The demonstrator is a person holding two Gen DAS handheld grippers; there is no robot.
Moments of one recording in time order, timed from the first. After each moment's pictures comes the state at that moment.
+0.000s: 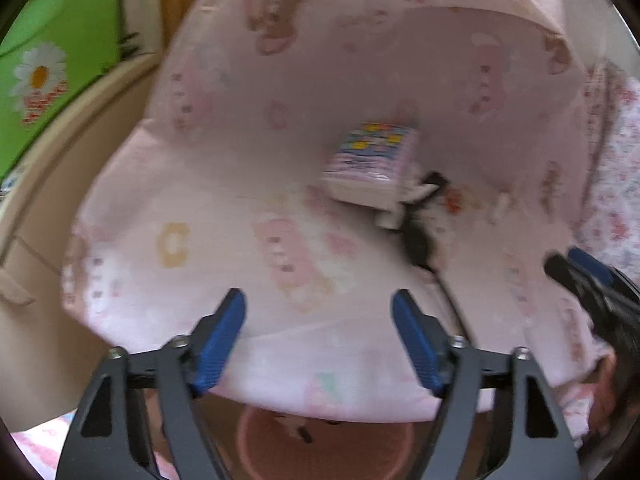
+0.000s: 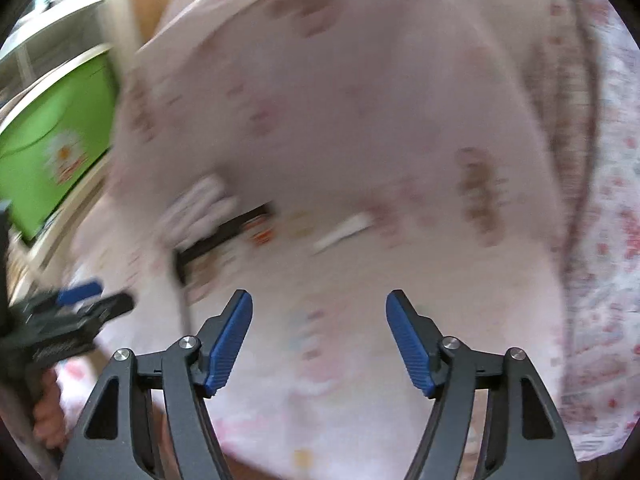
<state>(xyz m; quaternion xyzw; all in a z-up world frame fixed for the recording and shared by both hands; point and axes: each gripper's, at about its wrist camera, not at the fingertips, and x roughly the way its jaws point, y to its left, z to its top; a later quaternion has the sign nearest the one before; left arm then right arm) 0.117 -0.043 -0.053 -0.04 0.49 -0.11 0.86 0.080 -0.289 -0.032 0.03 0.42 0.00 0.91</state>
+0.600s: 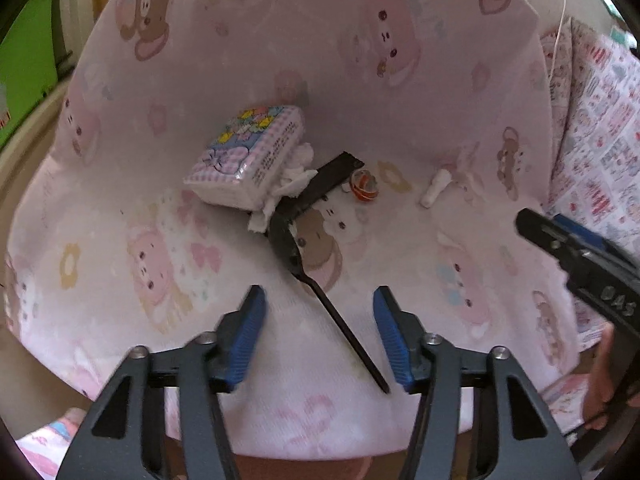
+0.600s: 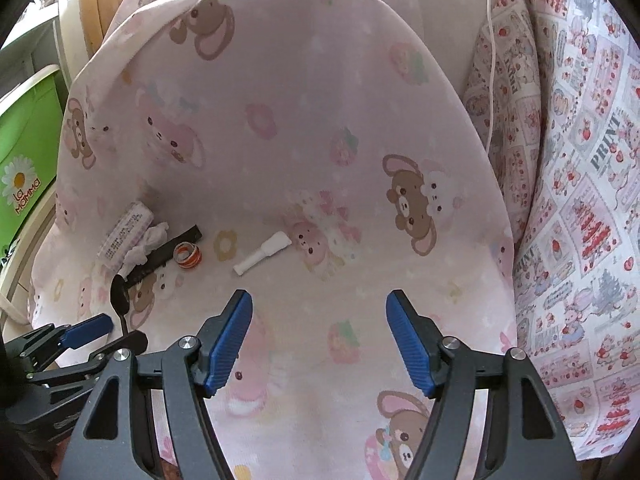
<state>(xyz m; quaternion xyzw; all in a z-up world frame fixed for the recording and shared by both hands) 0.126 -0.119 -0.066 0.00 0.49 -0.15 0.86 0.090 -0.315 -0.025 0.03 0.42 -0.08 0.90</state>
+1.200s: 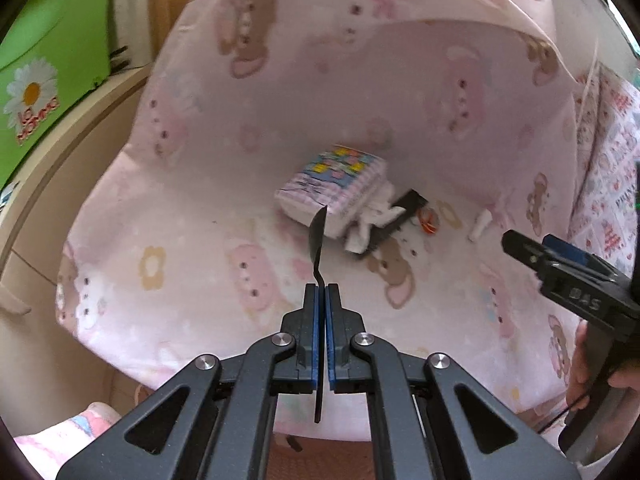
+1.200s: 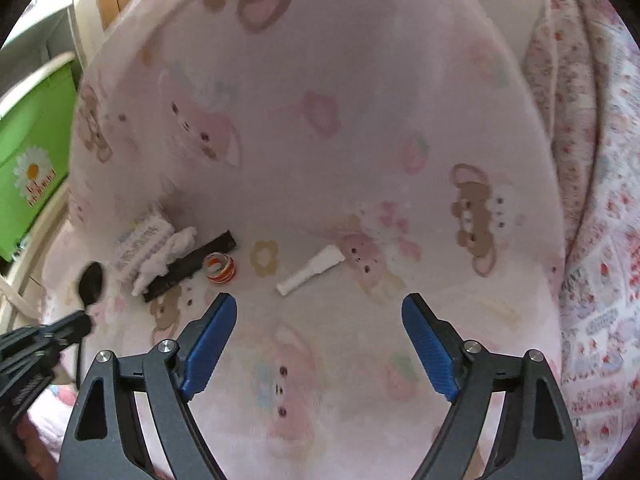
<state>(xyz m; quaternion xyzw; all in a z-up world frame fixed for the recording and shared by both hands) 0.127 -0.065 -0.043 -0.04 0.47 -0.09 0.87 0.131 -0.289 -0.043 0.03 0.44 -0.03 0.90</state>
